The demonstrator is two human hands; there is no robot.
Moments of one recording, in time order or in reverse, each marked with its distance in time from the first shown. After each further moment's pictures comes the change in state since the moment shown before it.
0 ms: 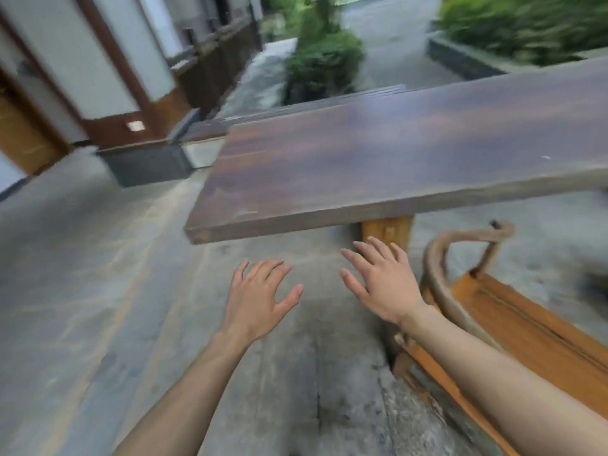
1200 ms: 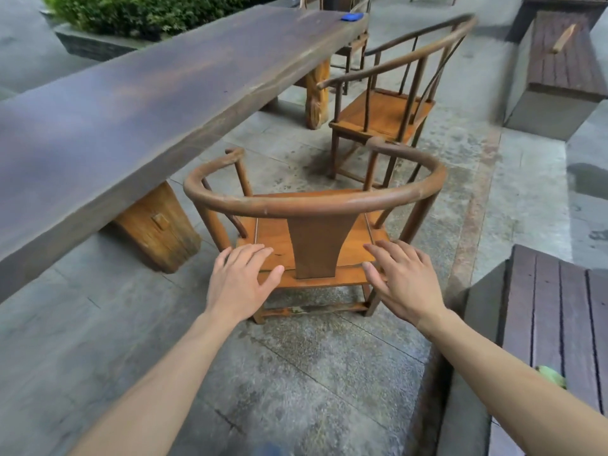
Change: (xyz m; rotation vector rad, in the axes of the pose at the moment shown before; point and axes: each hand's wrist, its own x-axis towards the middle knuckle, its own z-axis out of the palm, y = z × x) left_hand -0.046 0.197 0.159 -0.328 -0.232 0.872; right_hand -0.374 0.000 -0.016 -0.435 0.145 1.050
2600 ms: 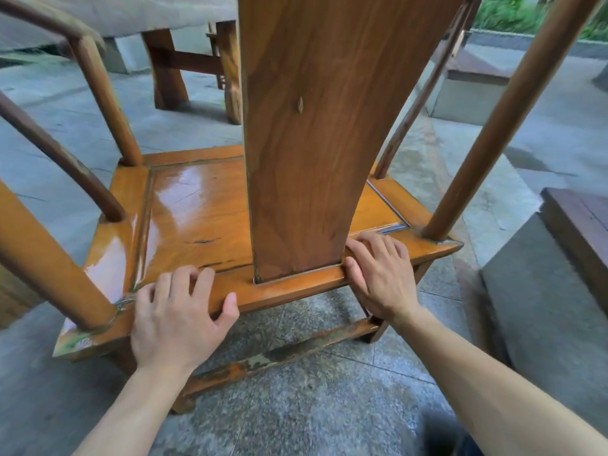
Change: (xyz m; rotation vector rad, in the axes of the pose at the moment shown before) left_hand 0.076 -0.131 0.468 0.129 0.291 0.104; right_hand 0.040 0.095 0.498 -0.156 0.297 0.064
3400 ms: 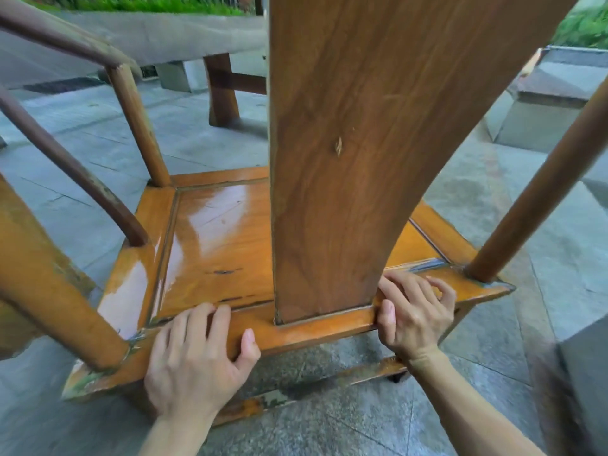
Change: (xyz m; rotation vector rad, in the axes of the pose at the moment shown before) left_hand 0.044 0.020 0.049 0.100 0.227 -0.100; right_hand 0.067 0.036 0.082 0.061 0.496 -0.118
